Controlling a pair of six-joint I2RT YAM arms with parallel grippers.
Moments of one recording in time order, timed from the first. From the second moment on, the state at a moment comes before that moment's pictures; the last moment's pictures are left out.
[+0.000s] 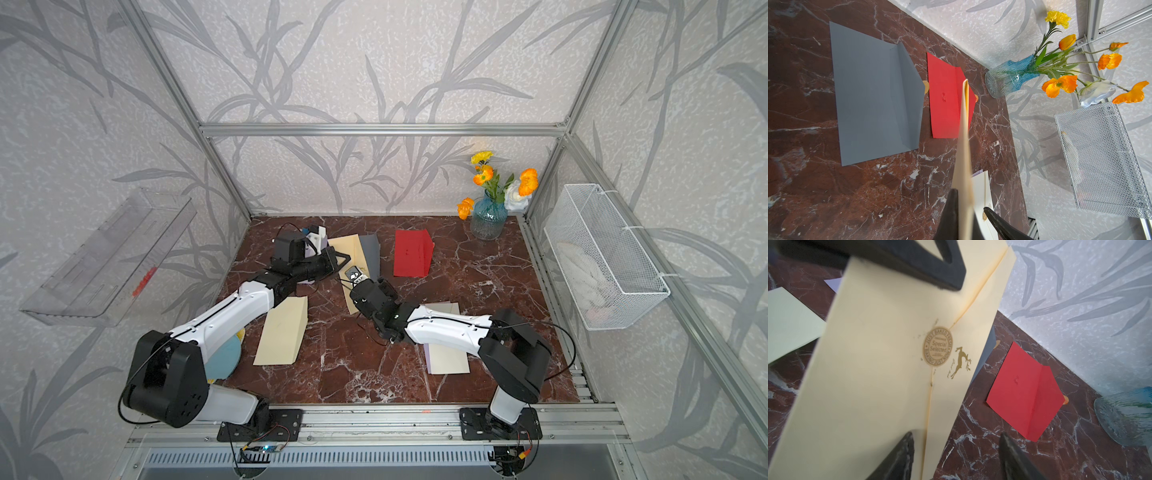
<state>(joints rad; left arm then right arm) -0.30 1.43 0.99 -0.08 0.44 -0.73 1.01 1.69 1.07 -0.01 0.56 -0.01</state>
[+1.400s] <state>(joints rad) -0.30 1.40 0.99 -0.18 0.42 -0.73 1.01 1.76 1.08 0.11 0.78 -0.22</state>
